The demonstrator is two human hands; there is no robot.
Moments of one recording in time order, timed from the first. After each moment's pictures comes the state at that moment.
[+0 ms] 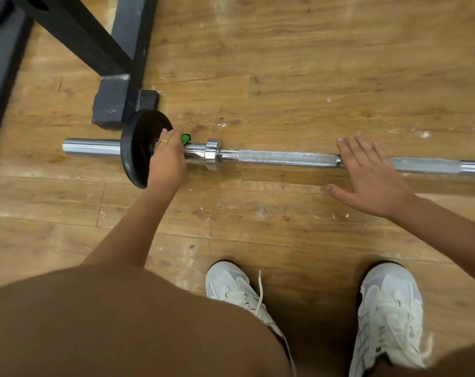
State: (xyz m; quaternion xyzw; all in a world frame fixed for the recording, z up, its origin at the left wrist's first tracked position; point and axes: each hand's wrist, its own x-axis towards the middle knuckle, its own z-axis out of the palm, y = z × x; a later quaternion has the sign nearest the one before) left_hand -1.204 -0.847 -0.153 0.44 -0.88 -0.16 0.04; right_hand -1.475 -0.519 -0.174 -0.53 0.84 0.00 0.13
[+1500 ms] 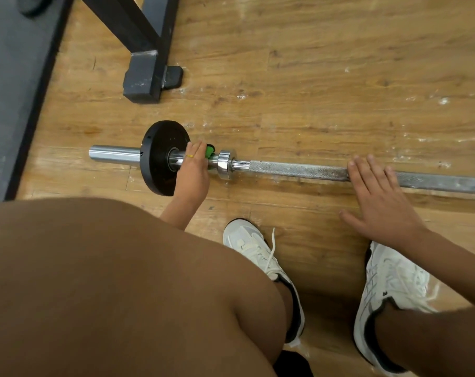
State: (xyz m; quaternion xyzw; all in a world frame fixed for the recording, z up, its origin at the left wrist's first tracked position) left_hand -1.125 -0.751 -0.144 0.44 -0.87 -0.22 0.04; right_hand -1.370 -0.434 -0.169 -0.55 0.82 0.01 0.13
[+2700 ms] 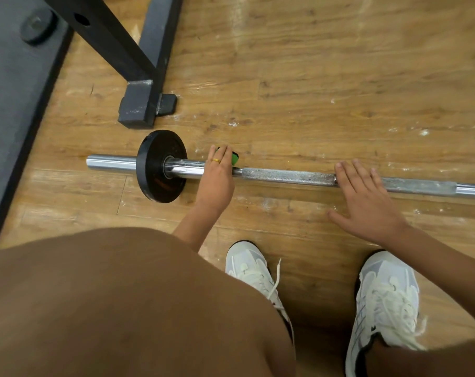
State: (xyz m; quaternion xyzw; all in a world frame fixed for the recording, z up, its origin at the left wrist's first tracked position) left_hand -1.212 -0.739 -0.144 0.36 -0.92 -0.17 0.02; right_hand -1.417 -0.474 -0.166 -0.54 0.83 0.00 0.12
